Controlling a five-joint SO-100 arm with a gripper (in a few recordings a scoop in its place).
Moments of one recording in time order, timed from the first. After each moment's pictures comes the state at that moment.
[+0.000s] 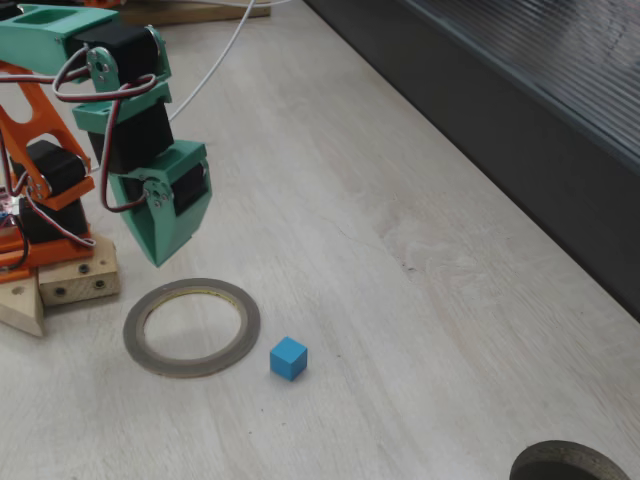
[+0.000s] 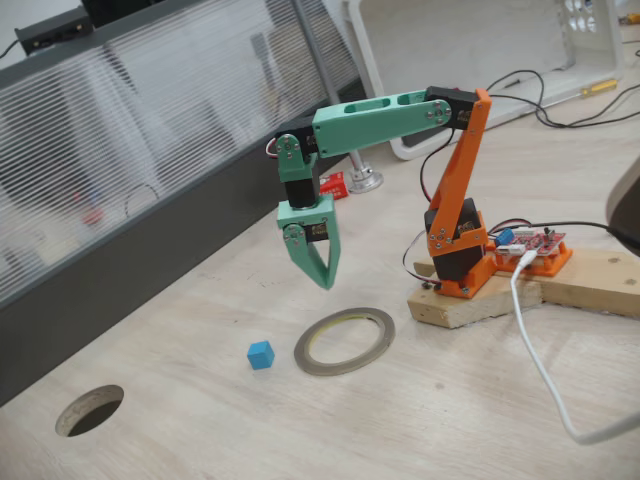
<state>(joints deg) 47.8 119.6 115.7 82.8 85.3</state>
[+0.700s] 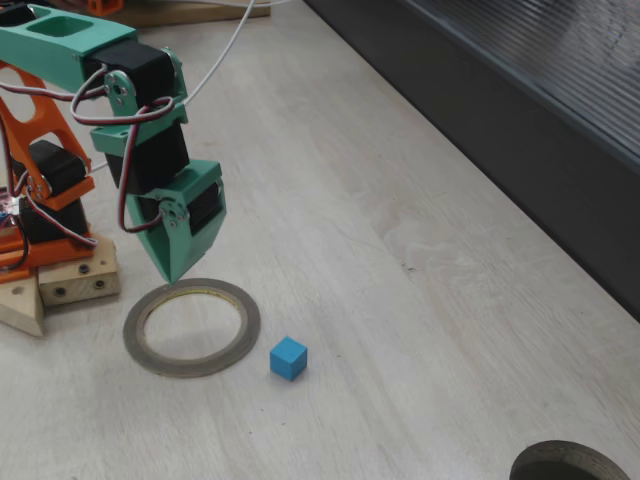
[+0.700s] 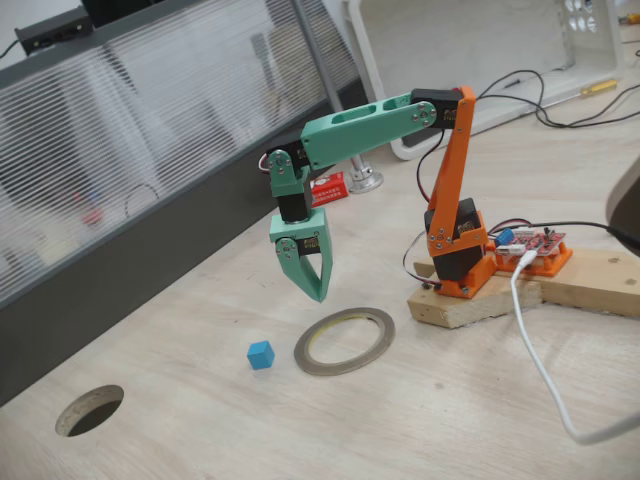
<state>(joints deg) 47.8 114.1 115.7 78.6 85.3</state>
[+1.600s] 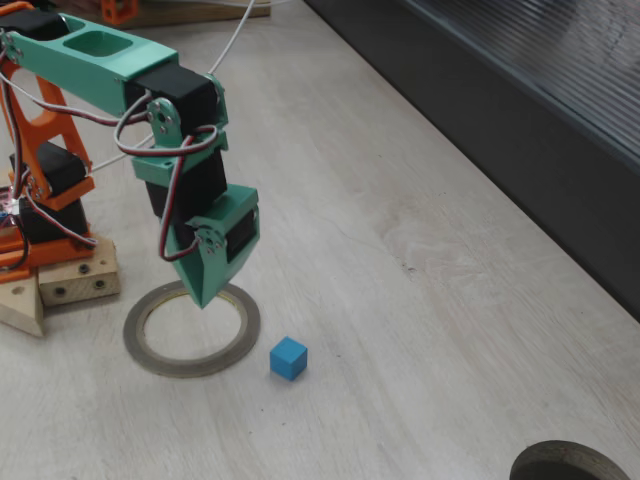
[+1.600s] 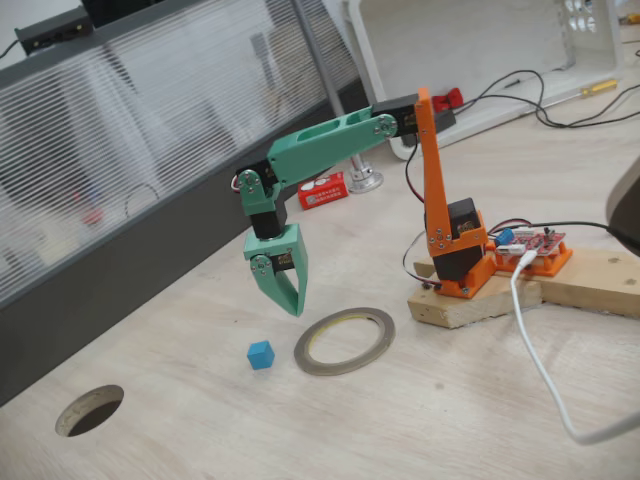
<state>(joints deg) 47.8 97.1 102.3 77.5 85.4</state>
